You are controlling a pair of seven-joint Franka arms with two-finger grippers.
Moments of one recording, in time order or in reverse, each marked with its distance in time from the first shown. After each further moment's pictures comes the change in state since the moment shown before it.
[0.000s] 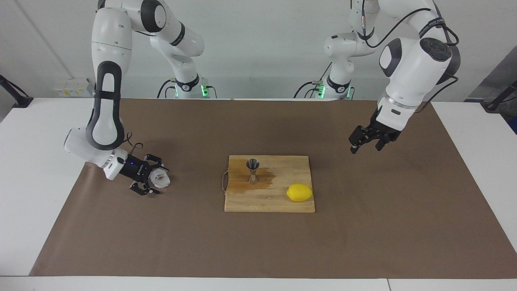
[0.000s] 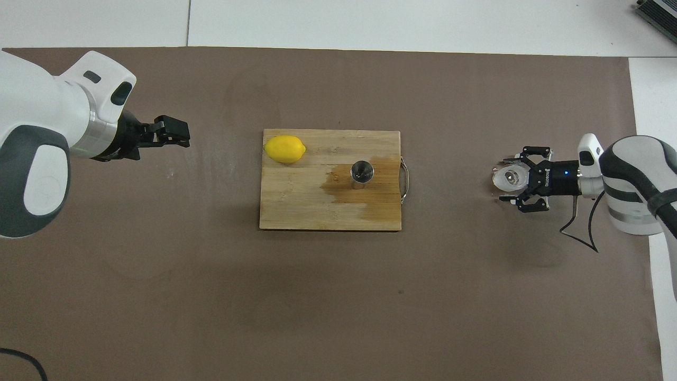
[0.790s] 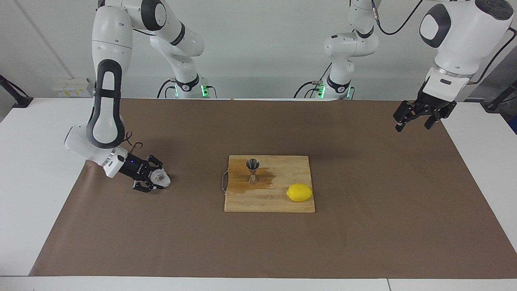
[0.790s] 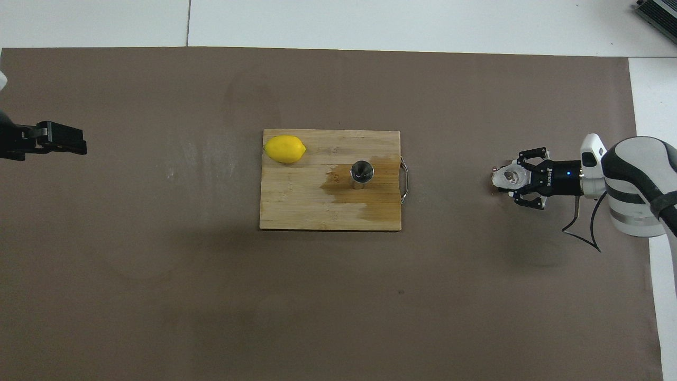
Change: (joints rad) left arm -0.023 -0.105 0.192 0.097 0.089 -0.198 0.264; right arm 0.001 -0.015 -0.001 -0.010 0.005 0.016 -0.021
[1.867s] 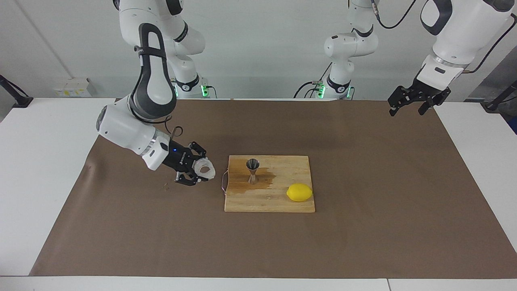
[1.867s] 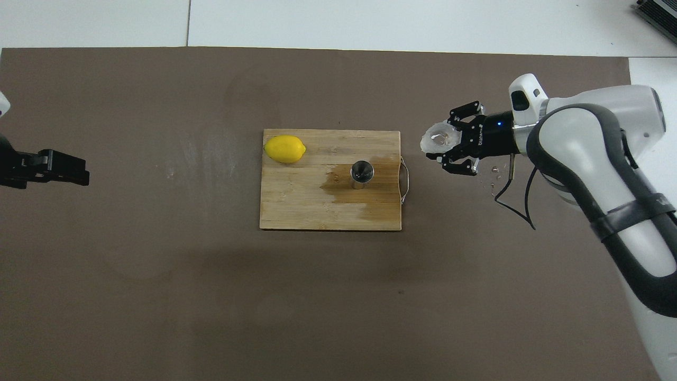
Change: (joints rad) left arm 0.035 -0.031 -0.046 -0.003 -0.028 -0.151 0.041; right arm 0.292 -0.138 0.106 0.169 -0.112 0.051 0.600
